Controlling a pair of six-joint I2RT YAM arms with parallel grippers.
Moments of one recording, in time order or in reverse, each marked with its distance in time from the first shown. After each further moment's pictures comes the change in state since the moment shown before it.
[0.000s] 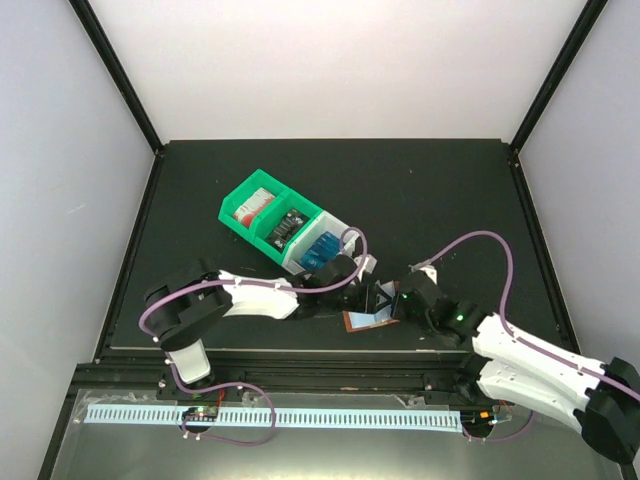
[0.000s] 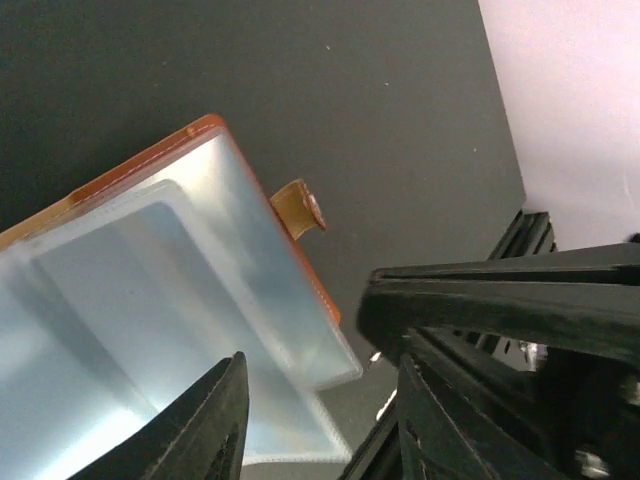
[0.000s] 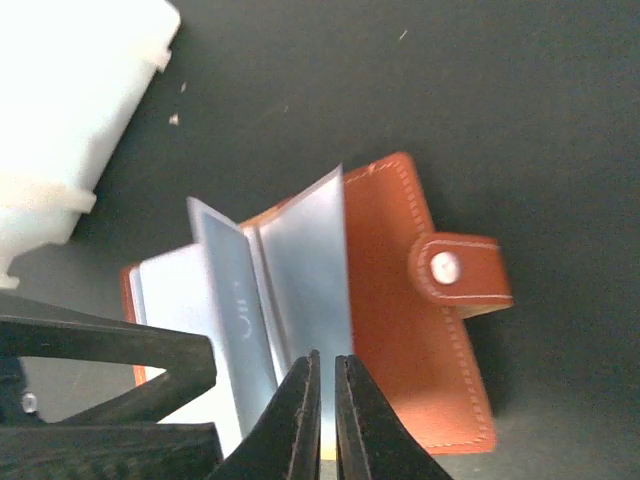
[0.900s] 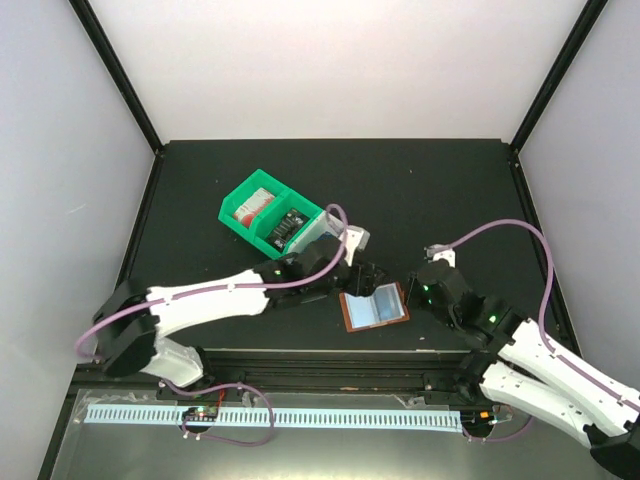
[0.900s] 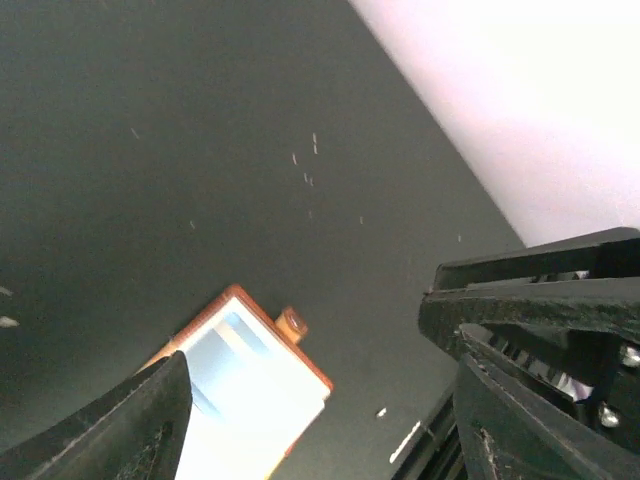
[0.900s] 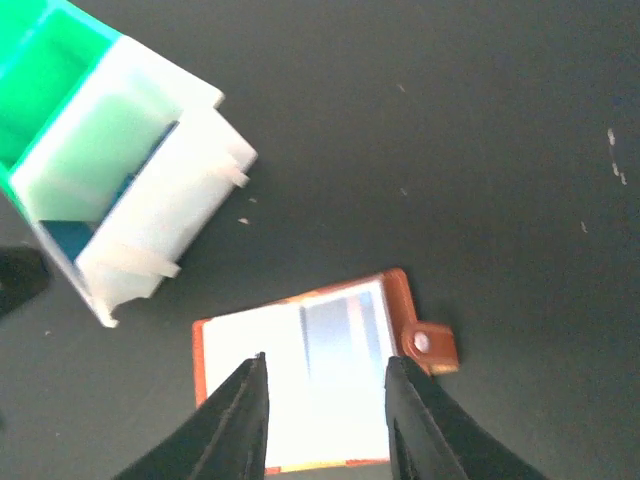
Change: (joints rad) left arm -0.017 -0.212 0.166 -0.344 -0.220 0.265; right arm 0.000 -0.205 0.182 -0.267 0.146 -0.093
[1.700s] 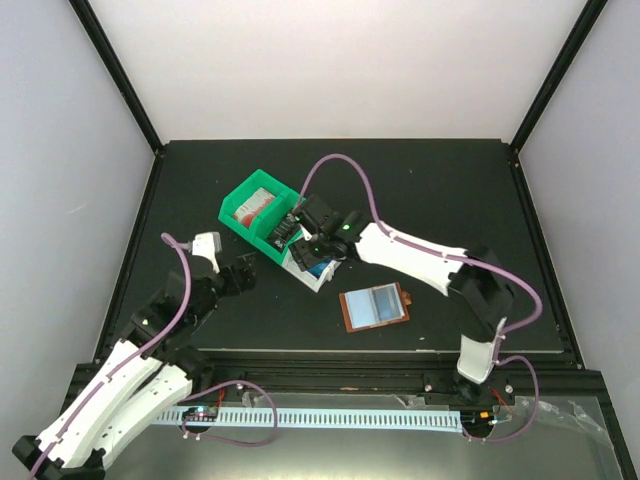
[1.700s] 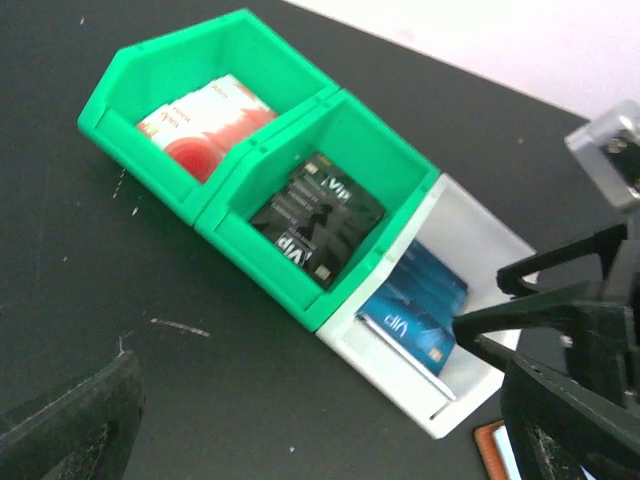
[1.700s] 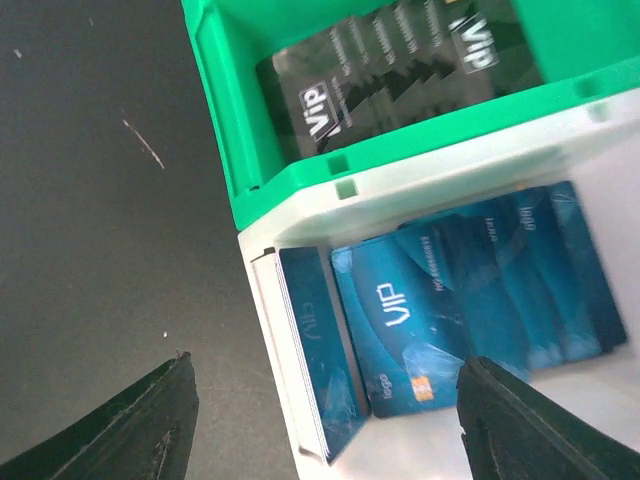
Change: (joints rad) left arm 0.498 -0.972 -0.350 -0.561 -0.267 0.050; right arm 0.081 1.086 0.839 0.090 -0.285 -0.528
